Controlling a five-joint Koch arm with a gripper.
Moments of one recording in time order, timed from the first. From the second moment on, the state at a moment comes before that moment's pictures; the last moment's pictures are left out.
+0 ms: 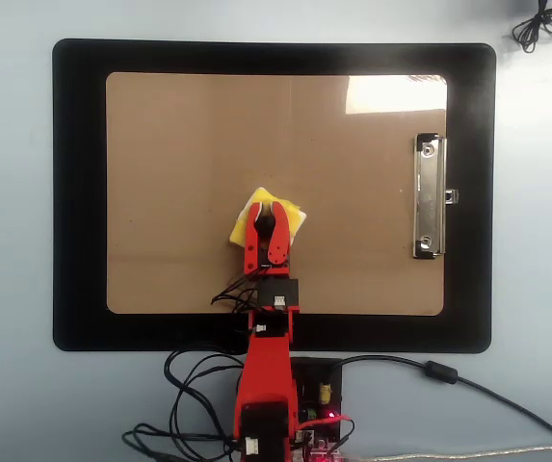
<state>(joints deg) -4.9 88.8 152.5 -48.4 -85.4</state>
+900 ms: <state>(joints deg) -55.6 95.2 140.8 -27.8 -95.9</state>
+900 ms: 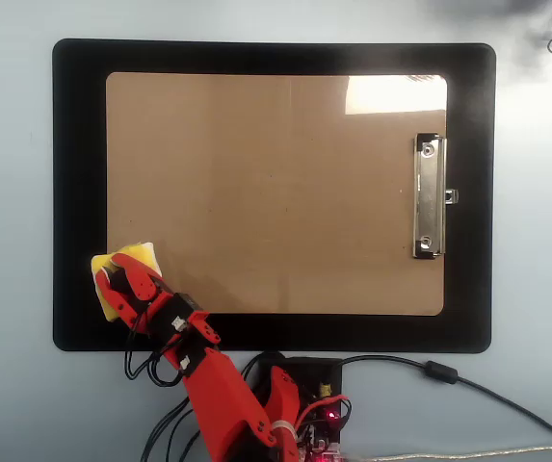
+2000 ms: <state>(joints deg) -16.3 132.2 133.2 79.5 -96.6</state>
